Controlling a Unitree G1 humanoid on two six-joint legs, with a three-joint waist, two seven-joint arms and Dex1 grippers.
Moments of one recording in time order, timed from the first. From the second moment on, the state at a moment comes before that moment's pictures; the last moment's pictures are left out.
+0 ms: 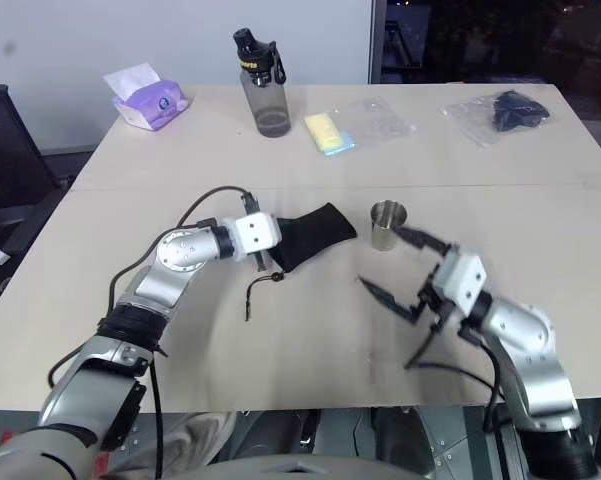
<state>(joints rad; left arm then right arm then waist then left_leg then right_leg) -0.59 0.50 -0.20 0.32 0.11 -0.16 -0.78 -0.10 -0.49 -0.01 -0.39 0.27 -0.04 0.78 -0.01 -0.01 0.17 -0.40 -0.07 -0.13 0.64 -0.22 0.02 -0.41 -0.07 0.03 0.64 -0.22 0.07</state>
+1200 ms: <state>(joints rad) -0.79 0.08 0.20 -0.11 -0.17 1.35 -0.30 -0.44 -0.43 0.19 -0.40 0.16 0.21 0.78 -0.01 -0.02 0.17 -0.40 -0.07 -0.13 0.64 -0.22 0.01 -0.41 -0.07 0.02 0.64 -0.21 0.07</state>
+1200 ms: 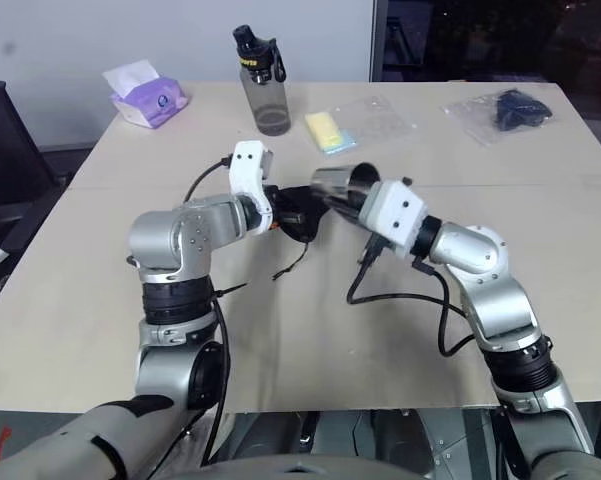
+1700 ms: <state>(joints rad) -0.79 0.09 0.30 -0.13 -0.28 1.49 -0.29 -0.38 -0.45 0.27 -0.44 0.14 0.23 0.80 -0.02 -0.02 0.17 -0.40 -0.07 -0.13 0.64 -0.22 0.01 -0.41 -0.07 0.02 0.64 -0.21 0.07</state>
